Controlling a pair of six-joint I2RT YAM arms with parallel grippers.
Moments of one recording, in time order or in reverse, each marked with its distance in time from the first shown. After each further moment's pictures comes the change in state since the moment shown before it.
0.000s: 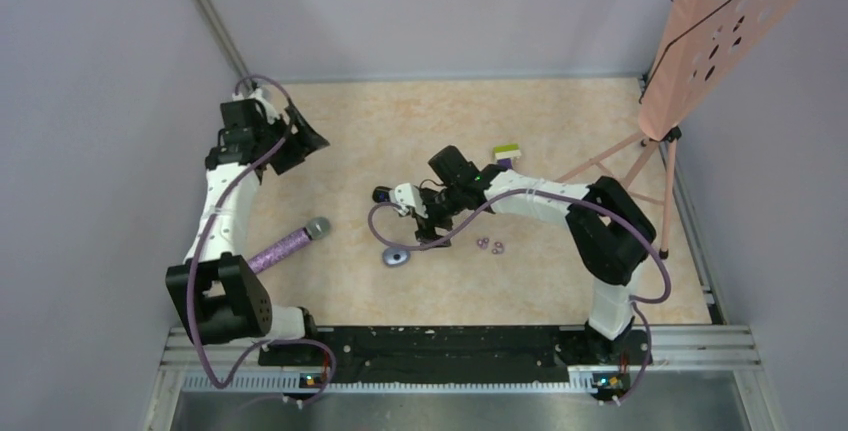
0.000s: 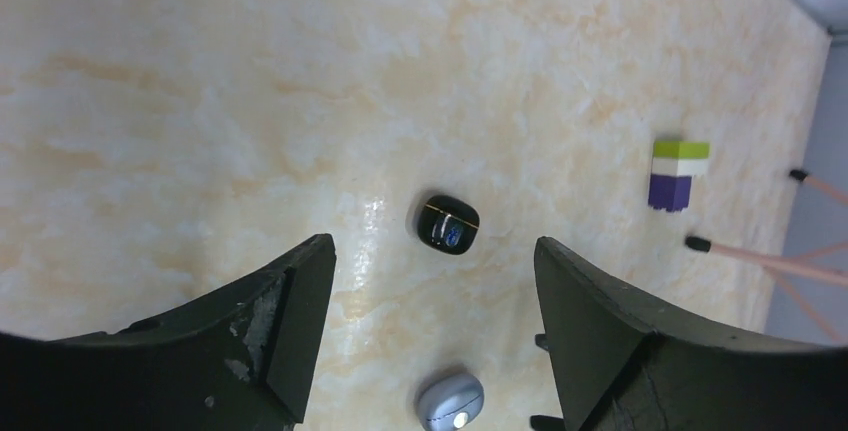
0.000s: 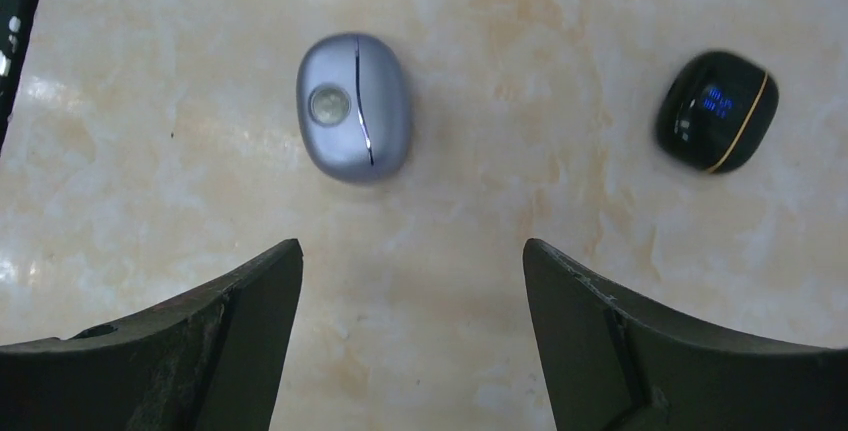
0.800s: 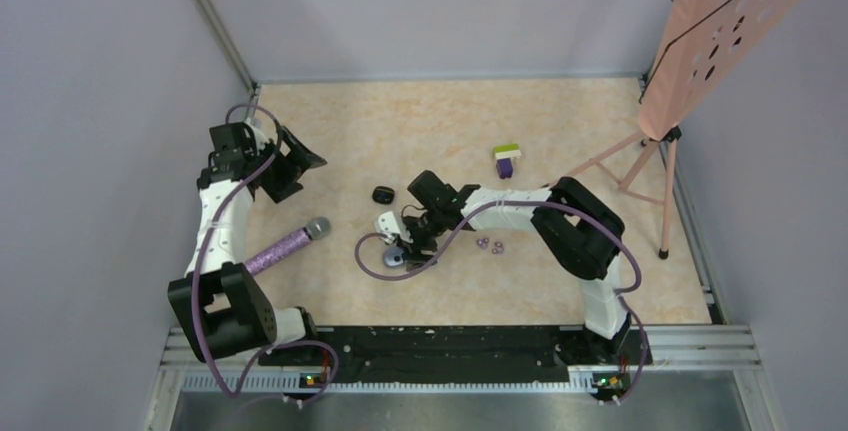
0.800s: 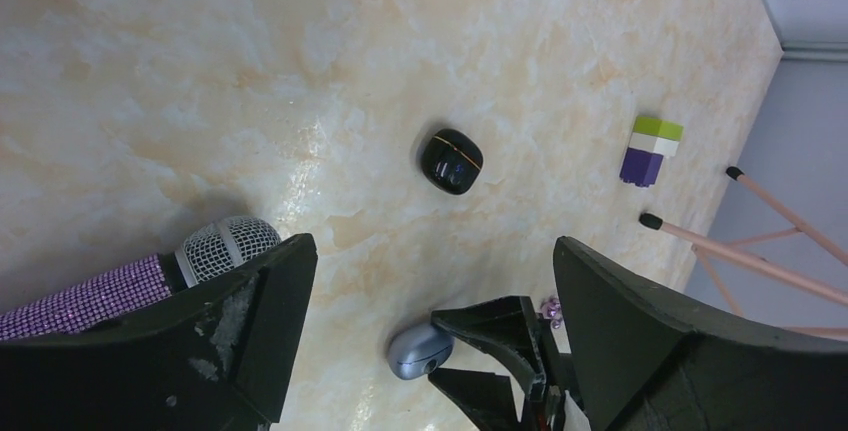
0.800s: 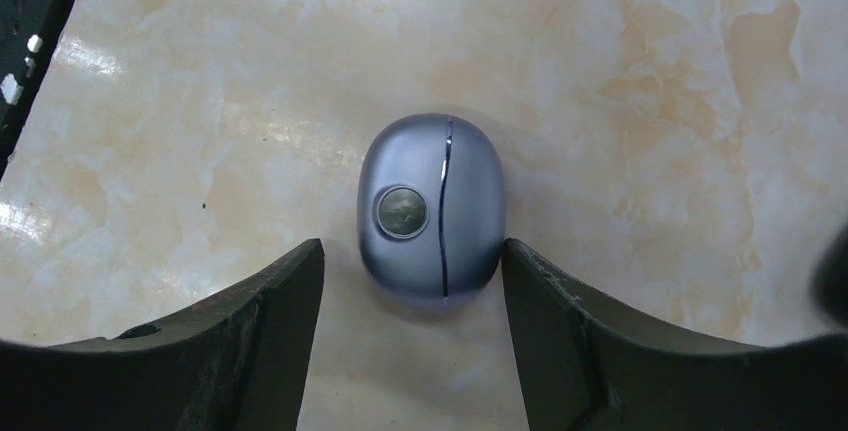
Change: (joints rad) left arm 0.166 -0.094 -0.138 -0.073 0.119 -0.100; right arm 0.123 0.145 -0.007 0.150 -0.051 -0.026
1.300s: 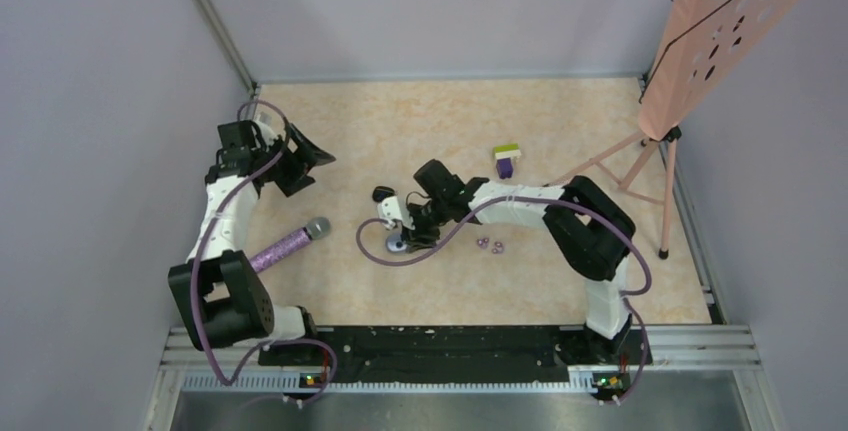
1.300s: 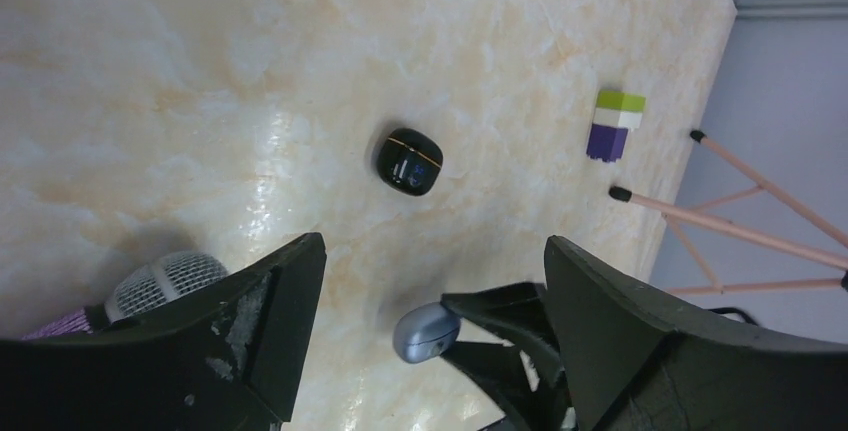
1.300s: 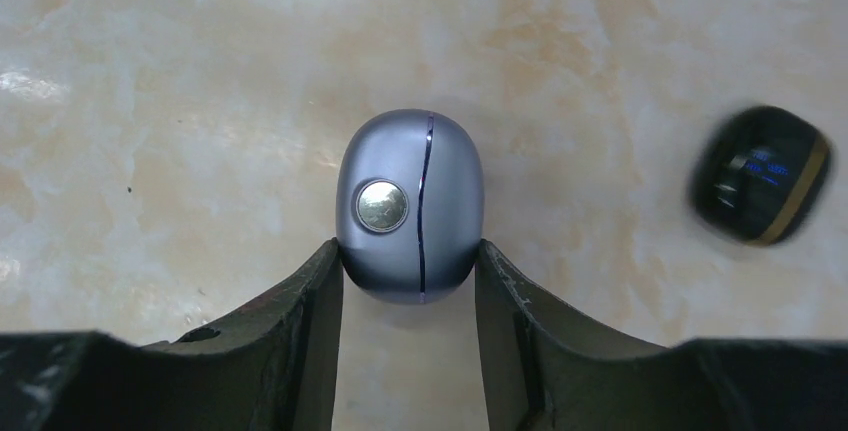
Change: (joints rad) left arm -0.019 0.037 -0.018 0.086 0.084 -0.032; right arm -0.023 -0.028 0.000 0.034 0.090 0.054
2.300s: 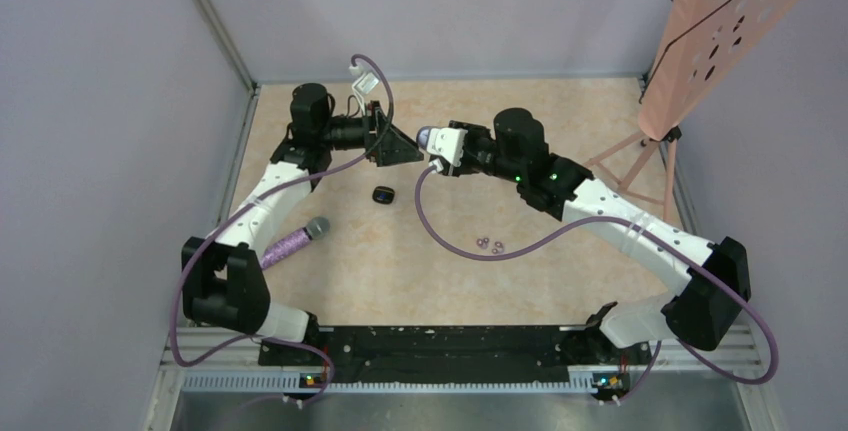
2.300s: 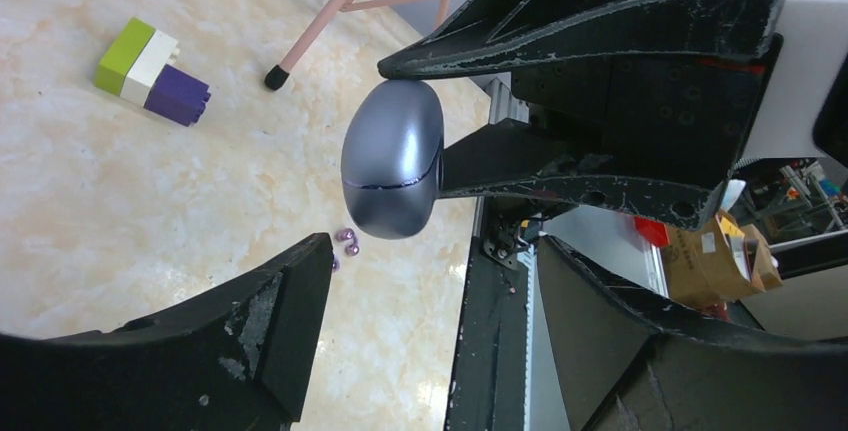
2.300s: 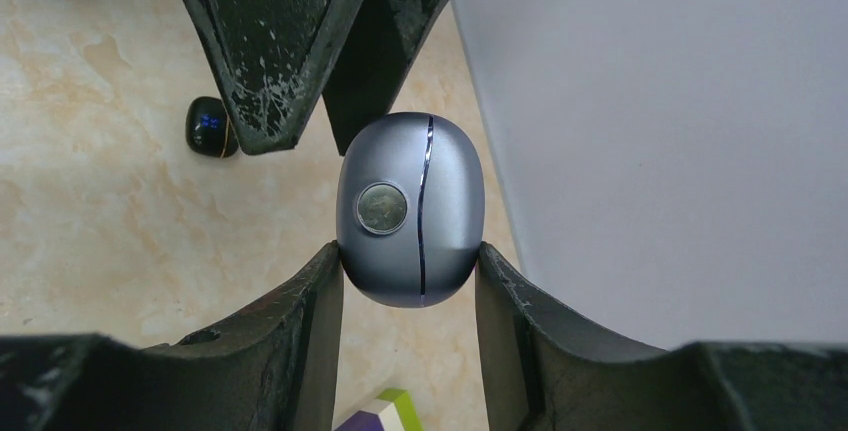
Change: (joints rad) left arm -0.484 0.084 0.094 0.618 0.621 0.044; right arm -0.130 -0.607 -0.047 0.095 0.400 -0.039
